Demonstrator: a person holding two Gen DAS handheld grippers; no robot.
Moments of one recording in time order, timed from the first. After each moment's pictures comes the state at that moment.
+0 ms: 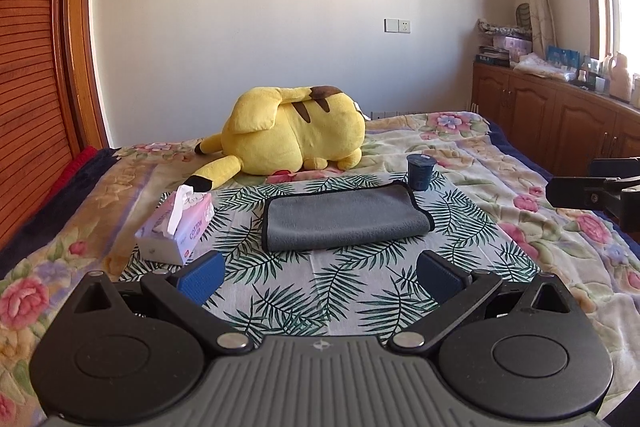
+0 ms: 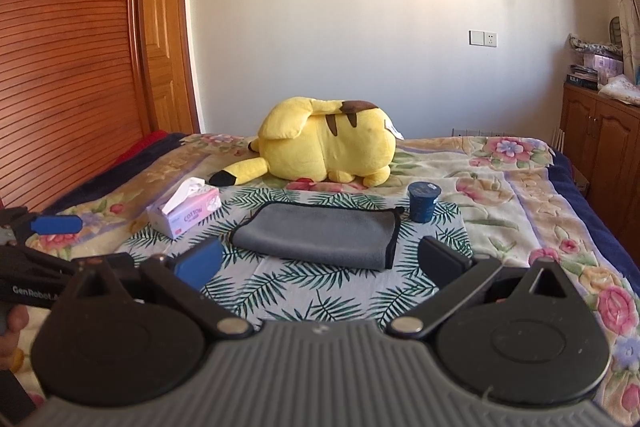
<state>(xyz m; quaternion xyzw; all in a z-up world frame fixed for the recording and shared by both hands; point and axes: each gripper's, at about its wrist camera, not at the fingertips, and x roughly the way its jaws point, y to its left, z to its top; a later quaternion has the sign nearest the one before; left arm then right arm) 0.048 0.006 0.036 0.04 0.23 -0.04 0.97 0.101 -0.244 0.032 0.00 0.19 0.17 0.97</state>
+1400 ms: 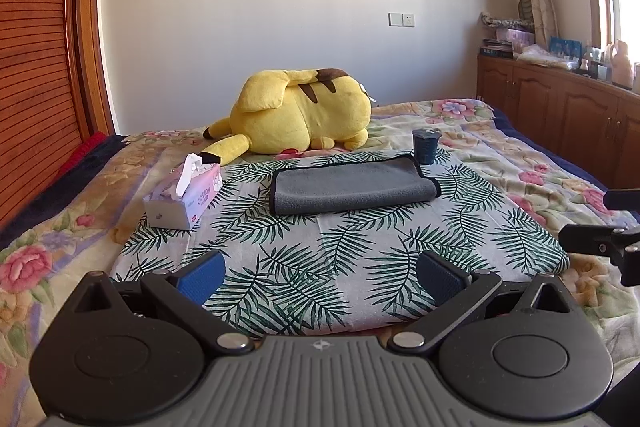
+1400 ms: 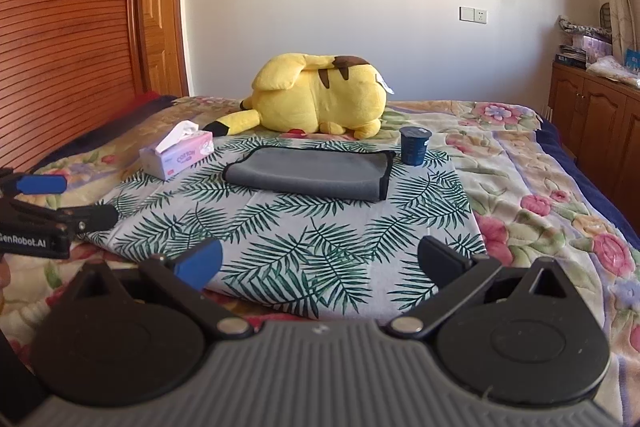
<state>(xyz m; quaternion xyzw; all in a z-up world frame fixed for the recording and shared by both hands) 0.015 0.012 -0.015 0.04 0.22 -0.03 0.97 0.061 -0.238 -0.033 -0.01 0.22 0.15 0.96</state>
